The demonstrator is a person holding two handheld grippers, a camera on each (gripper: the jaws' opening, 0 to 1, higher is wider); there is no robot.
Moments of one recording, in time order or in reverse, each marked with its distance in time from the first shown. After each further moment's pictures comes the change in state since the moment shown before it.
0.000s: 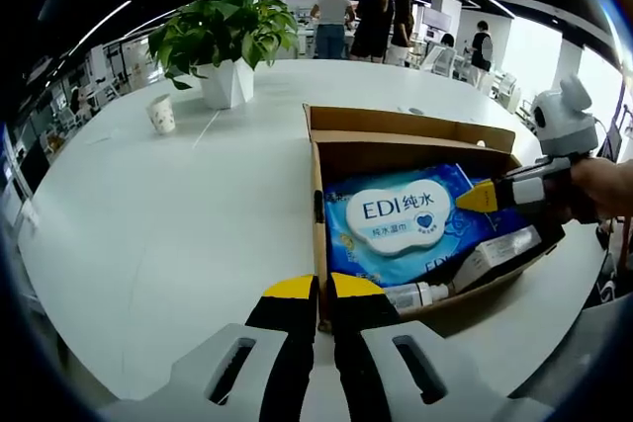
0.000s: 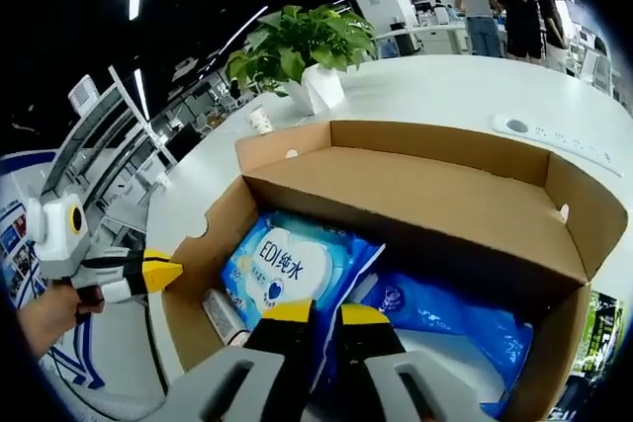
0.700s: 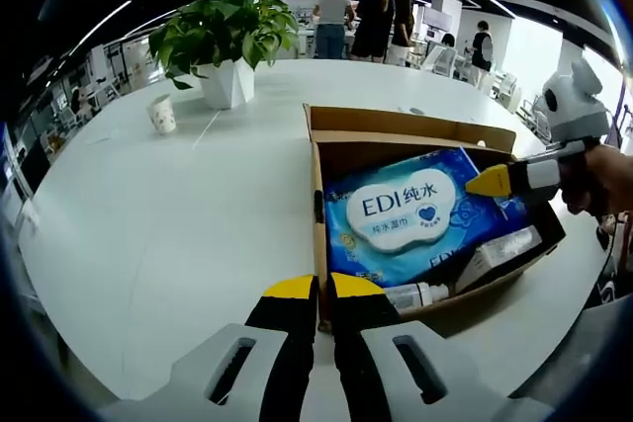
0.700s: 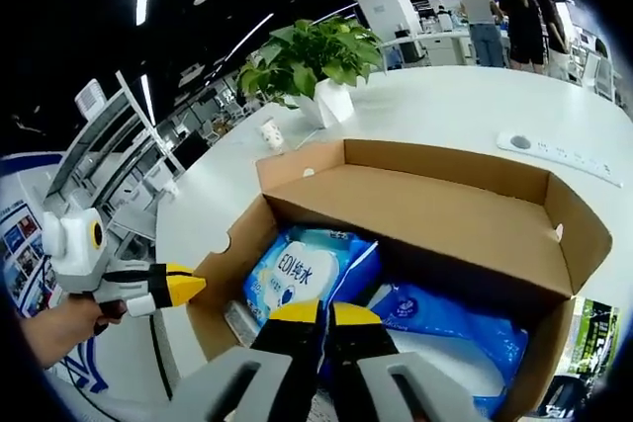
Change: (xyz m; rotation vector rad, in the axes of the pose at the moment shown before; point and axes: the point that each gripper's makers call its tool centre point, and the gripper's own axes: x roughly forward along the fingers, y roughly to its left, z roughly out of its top) left arm 0.000 -0.001 0.000 -0.001 0.000 0.003; right arm -0.017 0.020 0.018 0.002 -0.041 0.029
